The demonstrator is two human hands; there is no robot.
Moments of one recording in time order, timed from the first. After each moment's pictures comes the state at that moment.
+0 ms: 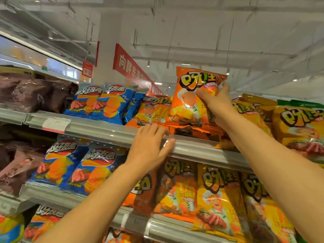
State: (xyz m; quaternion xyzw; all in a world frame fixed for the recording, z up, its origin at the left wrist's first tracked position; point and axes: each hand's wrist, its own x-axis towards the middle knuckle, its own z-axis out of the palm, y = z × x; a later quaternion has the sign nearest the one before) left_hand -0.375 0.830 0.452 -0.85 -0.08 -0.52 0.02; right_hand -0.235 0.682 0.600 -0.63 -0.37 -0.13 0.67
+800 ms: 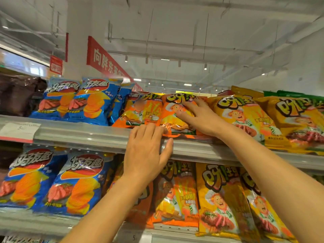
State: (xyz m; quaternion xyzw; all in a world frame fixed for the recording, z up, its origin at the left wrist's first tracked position) left_hand -0.353 0.842 0.438 -0.78 -0.05 -0.63 0.06; right_hand -0.222 0.701 0.556 -0.85 -0.42 -0.22 0.23
